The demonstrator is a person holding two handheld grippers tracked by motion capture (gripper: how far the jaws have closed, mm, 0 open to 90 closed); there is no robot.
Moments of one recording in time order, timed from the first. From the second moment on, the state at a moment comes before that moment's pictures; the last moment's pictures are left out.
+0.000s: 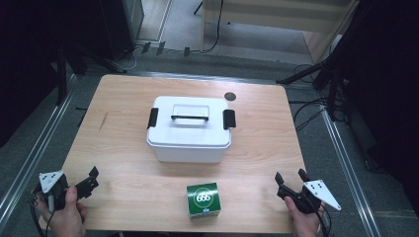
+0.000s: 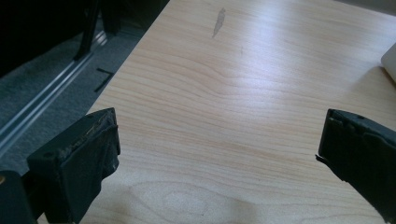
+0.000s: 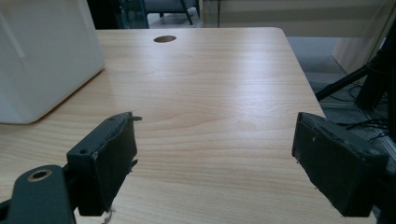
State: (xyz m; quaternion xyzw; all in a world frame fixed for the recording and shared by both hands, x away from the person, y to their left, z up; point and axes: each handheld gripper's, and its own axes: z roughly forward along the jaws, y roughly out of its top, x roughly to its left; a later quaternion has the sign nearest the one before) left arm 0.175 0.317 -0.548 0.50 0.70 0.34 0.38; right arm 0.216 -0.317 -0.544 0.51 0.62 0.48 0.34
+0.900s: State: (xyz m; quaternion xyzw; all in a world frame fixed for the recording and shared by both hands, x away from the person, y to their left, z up) left arm 0.191 0.257 -0.535 0.54 0.65 0.35 0.41; right arm 0.222 -0.252 -0.533 0.44 0.69 0.51 0.26
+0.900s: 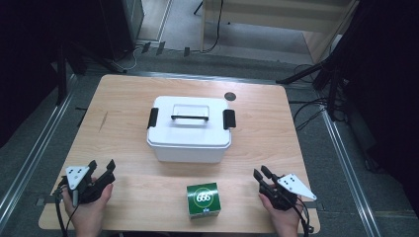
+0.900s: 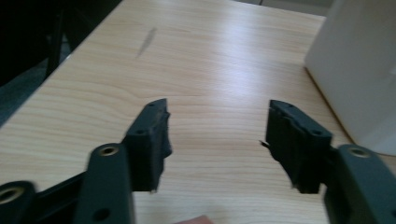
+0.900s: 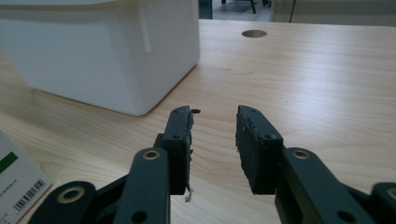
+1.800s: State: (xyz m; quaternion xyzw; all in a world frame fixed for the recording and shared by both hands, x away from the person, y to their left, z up) left arm 0.255 0.173 -0.533 0.64 0.59 0.26 0.42; right arm 0.290 -0.173 -0.532 0.41 0.73 0.50 0.23
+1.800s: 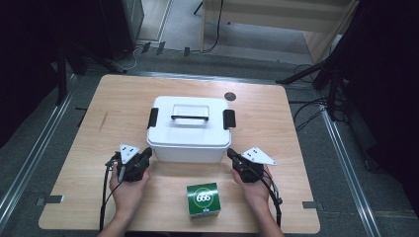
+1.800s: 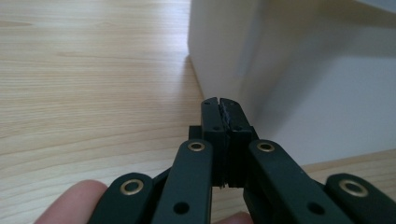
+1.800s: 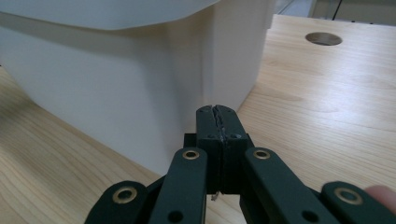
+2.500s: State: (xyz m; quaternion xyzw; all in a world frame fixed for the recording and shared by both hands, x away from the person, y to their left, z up) left arm 0.200 0.171 -0.537 0.67 0.57 0.24 0.41; right arm 0.234 -0.203 -0.534 0.40 0.74 0.48 0.22
